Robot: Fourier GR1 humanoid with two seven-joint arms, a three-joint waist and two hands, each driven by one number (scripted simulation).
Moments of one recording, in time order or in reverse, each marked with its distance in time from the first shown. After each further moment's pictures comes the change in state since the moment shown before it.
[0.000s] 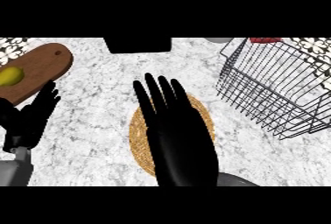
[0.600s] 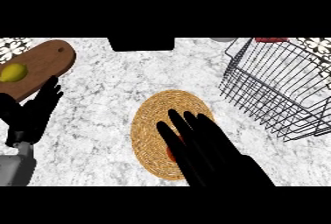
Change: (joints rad) left arm -0.037 -0.013 0.004 0.009 -0.012 -0.011 0.001; right arm 0.187 -0.001 -0.063 -0.424 -0.238 0.236 0.097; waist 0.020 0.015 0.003
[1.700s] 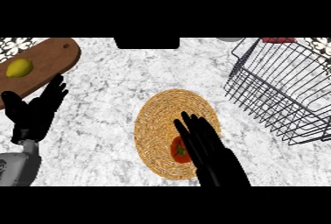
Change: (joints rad) left arm -0.019 -0.044 0.021 -0.003 -0.045 -0.038 0.012; right arm 0.386 -0.123 0.096 0.269 0.301 -0.546 -0.487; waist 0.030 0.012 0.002
